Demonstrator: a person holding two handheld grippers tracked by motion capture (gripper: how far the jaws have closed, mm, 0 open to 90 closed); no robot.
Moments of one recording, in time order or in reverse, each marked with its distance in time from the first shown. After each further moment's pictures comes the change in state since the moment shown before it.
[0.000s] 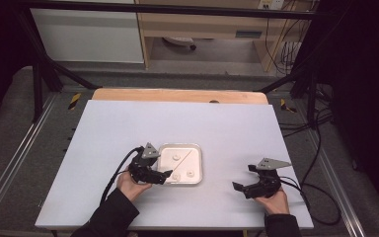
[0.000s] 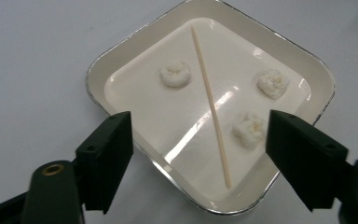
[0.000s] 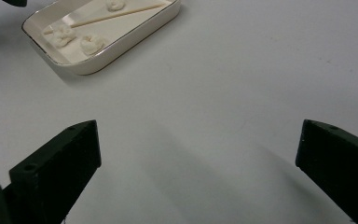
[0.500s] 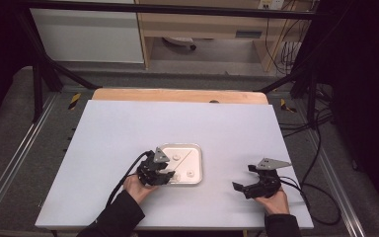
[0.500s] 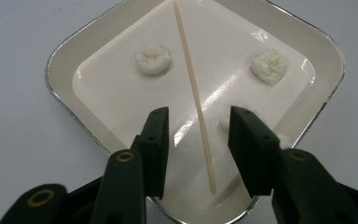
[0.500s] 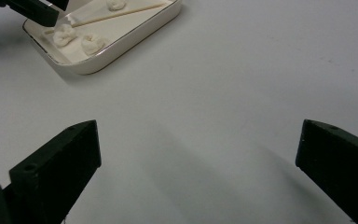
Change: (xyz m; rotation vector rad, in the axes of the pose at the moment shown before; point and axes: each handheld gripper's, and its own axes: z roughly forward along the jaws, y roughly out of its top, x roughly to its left) left arm -0.015 -0.001 0.018 0.066 0.020 0.040; right arm 0.000 0.000 0.000 0.001 0.003 0.000
